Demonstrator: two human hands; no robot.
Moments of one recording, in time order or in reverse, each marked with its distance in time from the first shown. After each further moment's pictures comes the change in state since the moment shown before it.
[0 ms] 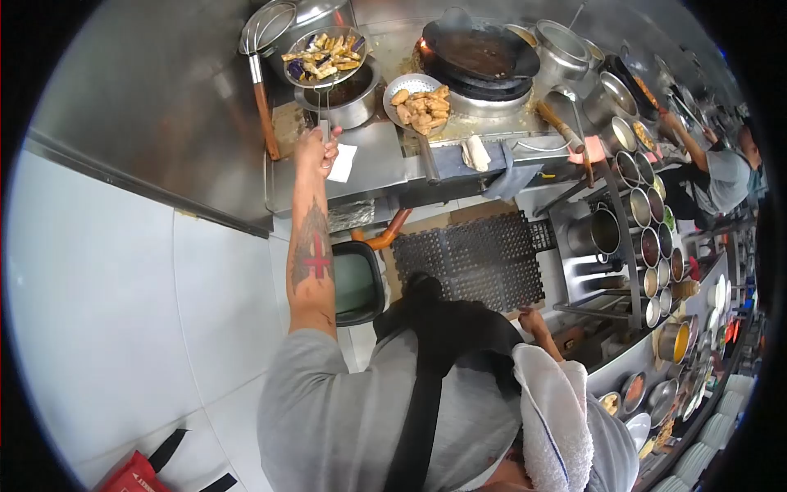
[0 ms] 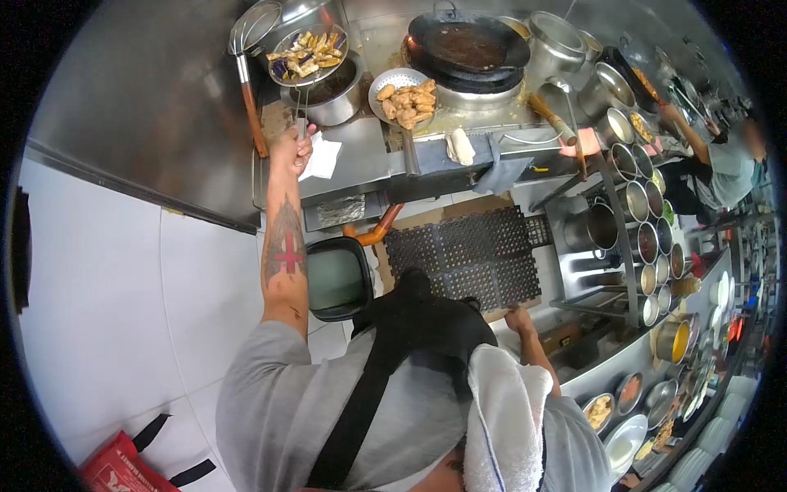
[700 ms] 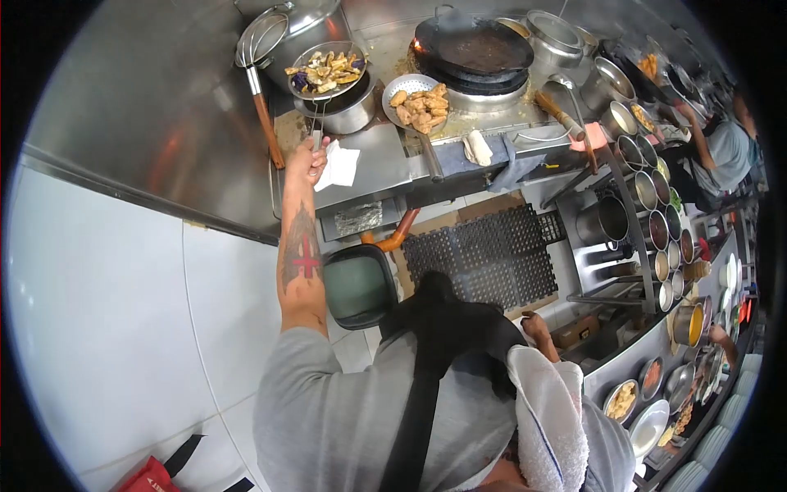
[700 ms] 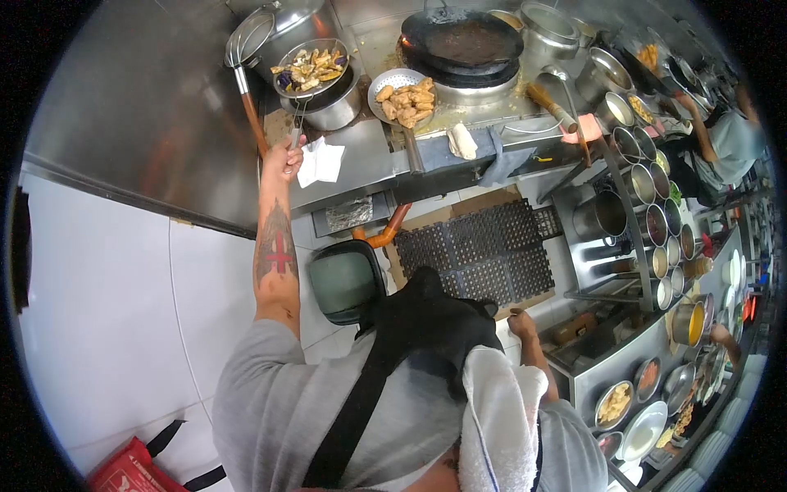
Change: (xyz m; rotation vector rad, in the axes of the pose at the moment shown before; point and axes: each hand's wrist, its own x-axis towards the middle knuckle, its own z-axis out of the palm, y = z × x) left_hand 0.018 0.019 -0.037 -0.107 -0.075 -0.107; right_hand -0.030 -0.008 0.042 0.116 0.009 0.113
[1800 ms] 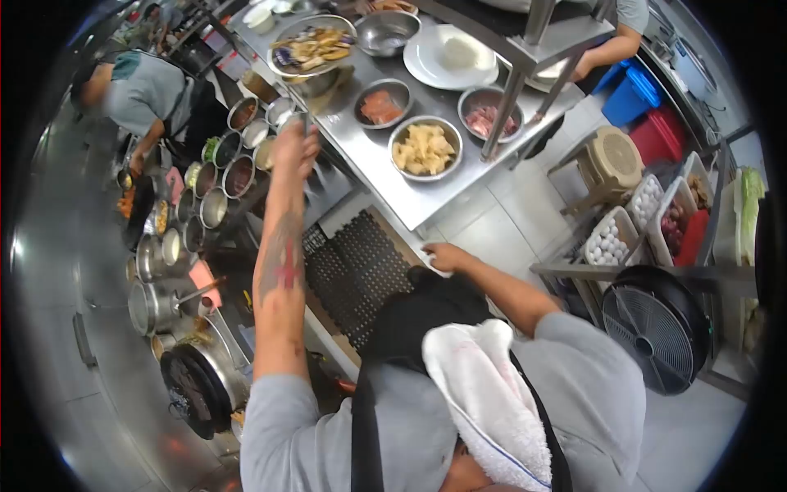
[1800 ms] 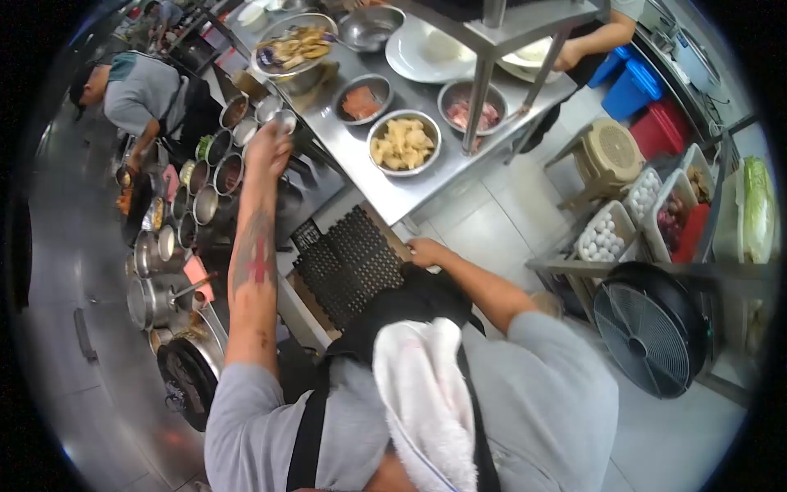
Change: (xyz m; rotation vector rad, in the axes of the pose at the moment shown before) left_hand -0.399 -0.720 0.547 0.926 -1.410 -0.941; right_hand -0.209 0.141 0.043 0.927 0.729 0.382
